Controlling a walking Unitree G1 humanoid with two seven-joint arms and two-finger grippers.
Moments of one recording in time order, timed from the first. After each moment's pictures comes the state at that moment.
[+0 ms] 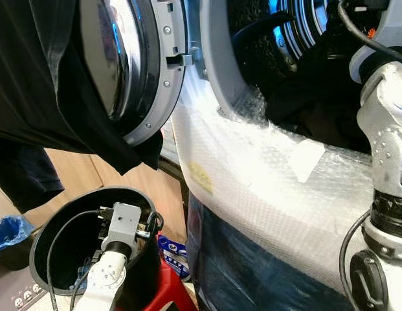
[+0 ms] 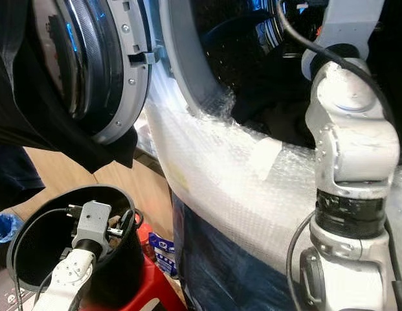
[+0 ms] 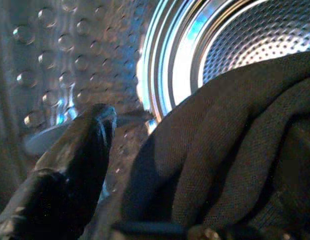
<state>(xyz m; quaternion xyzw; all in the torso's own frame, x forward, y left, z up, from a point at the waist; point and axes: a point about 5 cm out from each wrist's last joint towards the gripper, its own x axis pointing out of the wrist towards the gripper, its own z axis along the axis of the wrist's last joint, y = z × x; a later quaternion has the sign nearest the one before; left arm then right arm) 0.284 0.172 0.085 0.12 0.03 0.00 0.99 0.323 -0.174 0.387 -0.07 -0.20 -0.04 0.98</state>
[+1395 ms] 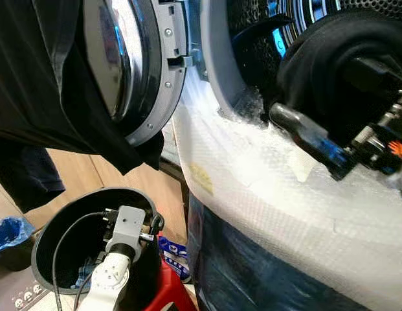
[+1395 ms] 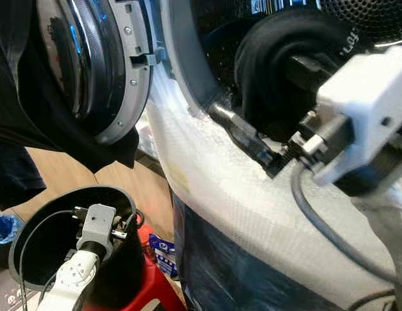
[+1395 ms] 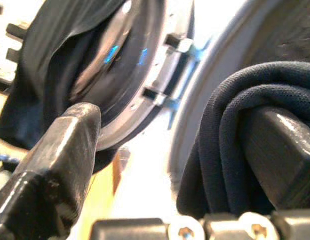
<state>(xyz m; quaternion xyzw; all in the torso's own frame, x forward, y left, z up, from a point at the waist) 0.286 0.168 0.079 0.12 0.04 -0.02 0.99 0.201 -0.158 0.345 -0.20 -0.22 0.37 0.88</state>
